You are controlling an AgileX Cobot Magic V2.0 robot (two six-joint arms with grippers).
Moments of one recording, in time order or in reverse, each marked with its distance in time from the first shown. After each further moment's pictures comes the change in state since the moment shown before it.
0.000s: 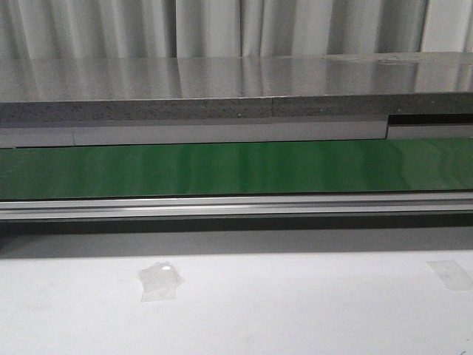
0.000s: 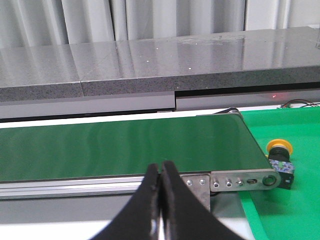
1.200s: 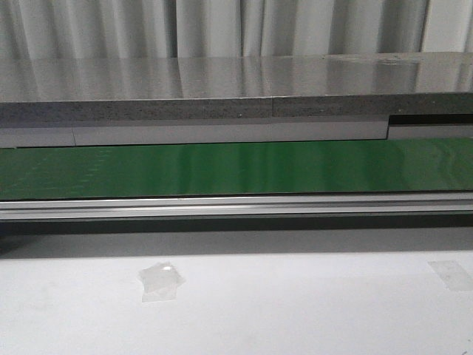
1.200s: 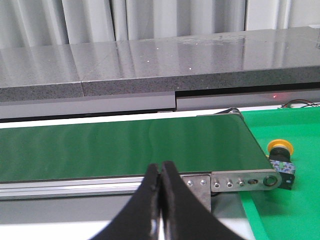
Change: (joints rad) left arm -0.144 -0.141 0.295 0.608 -0.383 -0.588; right arm 0.000 0.000 0.000 -0.001 0.000 0.000
